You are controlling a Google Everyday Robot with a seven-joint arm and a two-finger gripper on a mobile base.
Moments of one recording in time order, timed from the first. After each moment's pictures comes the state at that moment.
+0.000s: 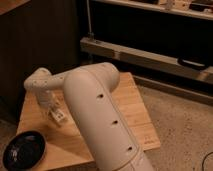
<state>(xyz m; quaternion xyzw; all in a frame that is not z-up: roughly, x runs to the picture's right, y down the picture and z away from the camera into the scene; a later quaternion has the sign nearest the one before) -0.326 0.125 0.852 -0.34 0.09 0.34 0.87</state>
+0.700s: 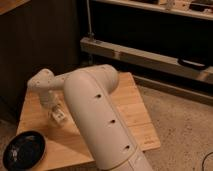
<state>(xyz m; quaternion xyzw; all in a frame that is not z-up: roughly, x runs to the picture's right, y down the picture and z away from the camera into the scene) -0.317 0.131 0.868 -0.35 0.11 0.34 0.87</state>
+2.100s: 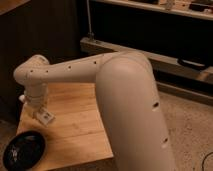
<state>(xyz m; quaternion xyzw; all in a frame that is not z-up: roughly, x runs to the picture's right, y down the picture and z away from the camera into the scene) -0.339 0.098 0.683 -0.38 -0.04 0.30 0.87</state>
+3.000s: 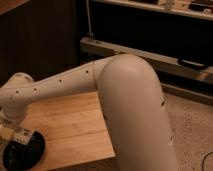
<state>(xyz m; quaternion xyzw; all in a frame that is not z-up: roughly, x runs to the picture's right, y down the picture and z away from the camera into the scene) -0.416 0.167 0.637 -0.39 -0.20 0.16 0.89</state>
